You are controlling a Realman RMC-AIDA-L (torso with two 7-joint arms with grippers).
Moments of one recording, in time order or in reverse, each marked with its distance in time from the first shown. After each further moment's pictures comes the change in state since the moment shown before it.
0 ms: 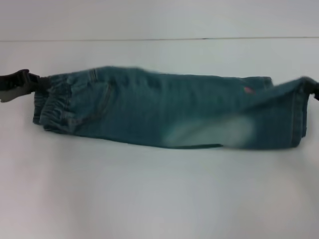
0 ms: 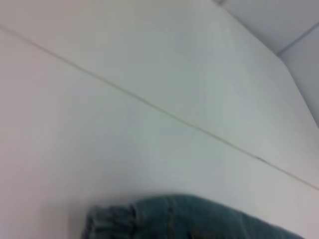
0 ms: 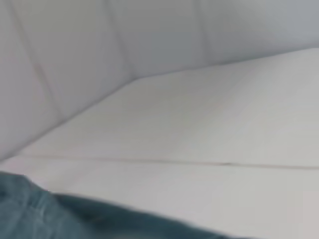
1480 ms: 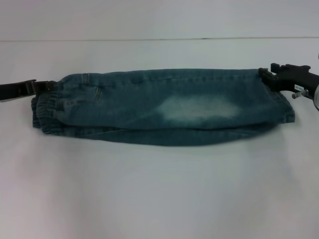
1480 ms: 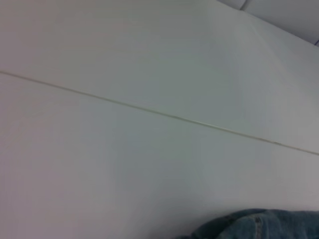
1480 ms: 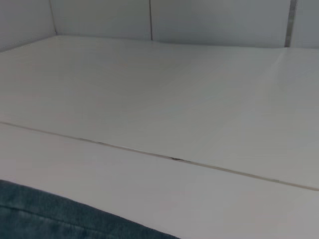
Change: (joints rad) left arm 0.027 -0.049 0.119 -0.031 -0.009 -0.273 0.180; right arm 0.213 0.108 -0.073 0.214 0.110 0.636 -0.308
